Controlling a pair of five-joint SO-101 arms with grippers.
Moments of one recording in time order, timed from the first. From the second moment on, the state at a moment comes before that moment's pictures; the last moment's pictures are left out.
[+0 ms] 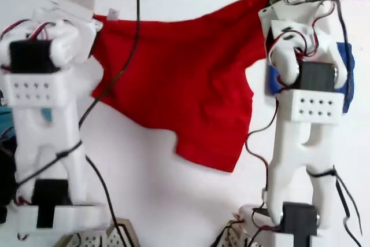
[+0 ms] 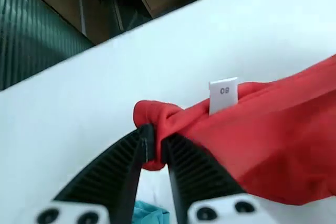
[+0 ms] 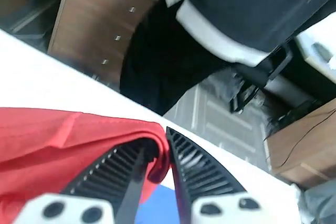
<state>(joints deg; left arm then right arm) -7.9 -5.2 -27.9 84.3 -22.6 0.4 -14.6 -6.1 48.1 34.5</state>
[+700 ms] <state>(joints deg) -7.7 -20.1 -27.9 95.4 -22.6 0.4 -32.5 -6.0 62.1 34.5</state>
